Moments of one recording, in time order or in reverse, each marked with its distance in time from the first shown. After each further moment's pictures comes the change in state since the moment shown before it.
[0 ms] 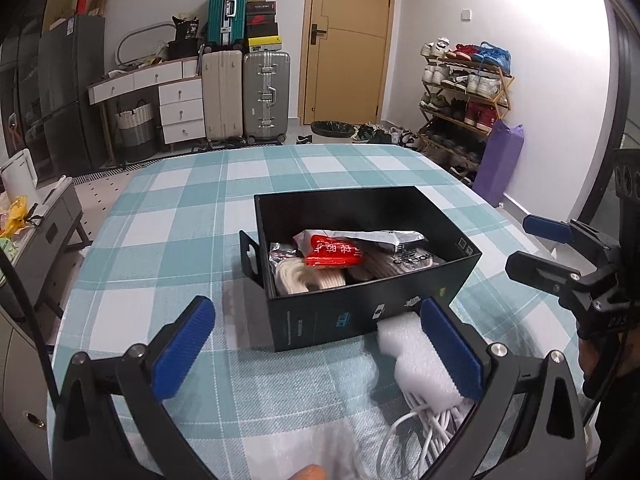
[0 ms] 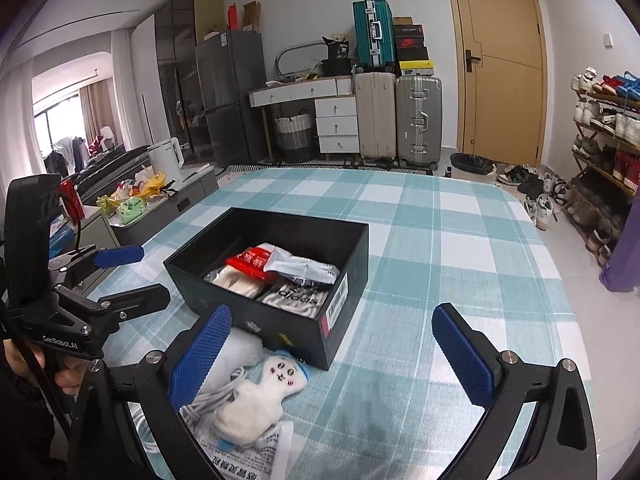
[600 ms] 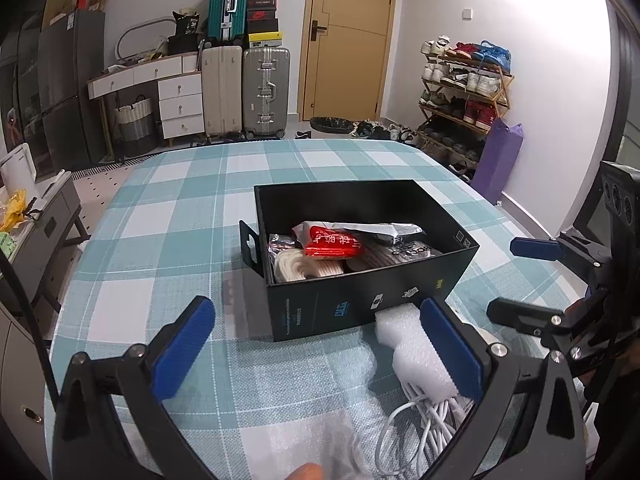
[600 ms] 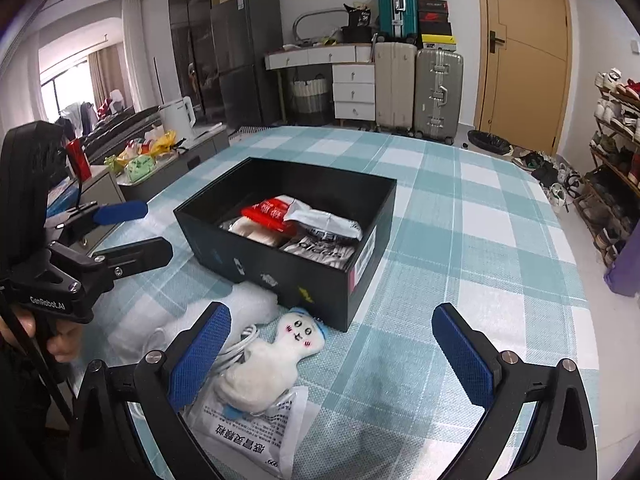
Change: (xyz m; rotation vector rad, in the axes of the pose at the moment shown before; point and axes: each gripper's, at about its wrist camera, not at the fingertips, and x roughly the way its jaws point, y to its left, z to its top) left arm -0.001 -0.001 -0.004 -0.002 0.019 -0.004; right arm 0.019 0.017 -0.014 -0.069 0.145 0.037
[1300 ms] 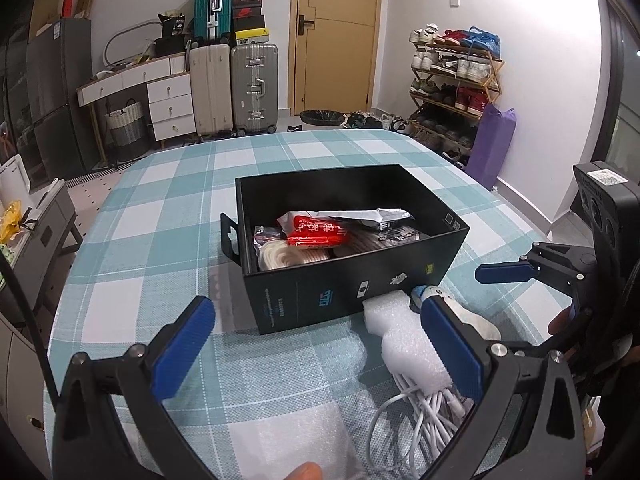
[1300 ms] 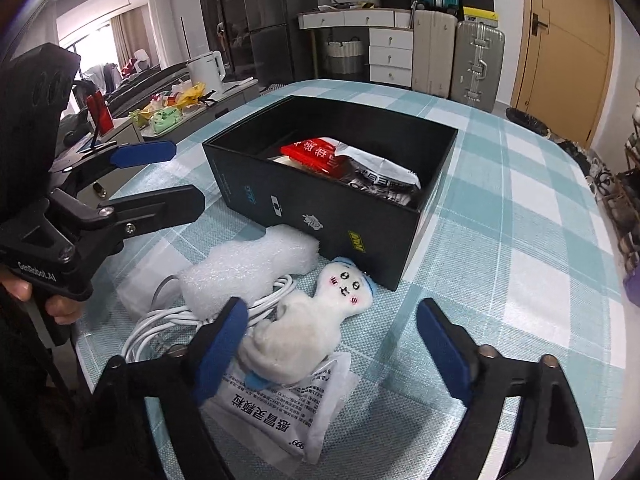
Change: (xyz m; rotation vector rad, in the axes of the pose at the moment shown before) left arm 0.004 -0.013 -0.004 0.049 0.025 -0.010; right arm 0.027 0.016 -0.018 -0.069 0.136 0.104
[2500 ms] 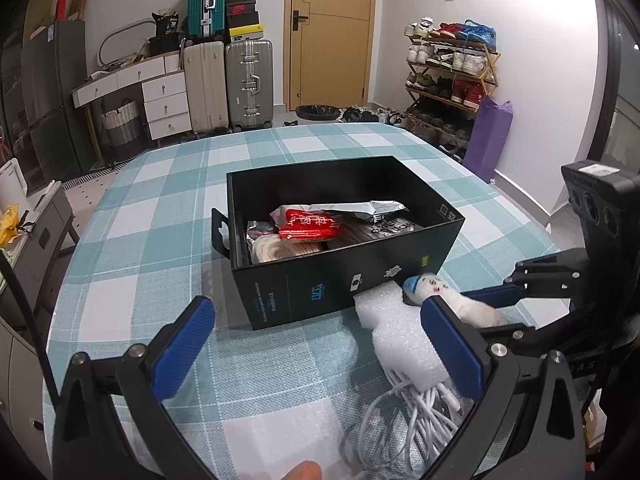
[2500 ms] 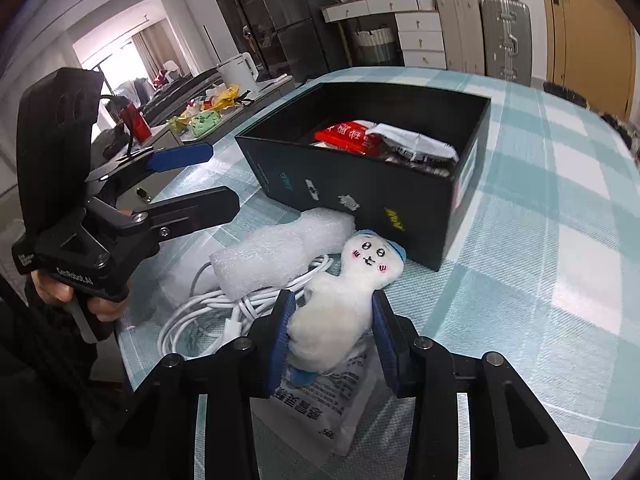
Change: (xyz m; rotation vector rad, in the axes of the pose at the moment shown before) left arm 0.003 -0.004 -0.001 0.018 0.020 -0.008; right arm -0.002 -0.006 -0.007 0.037 0.021 0.184
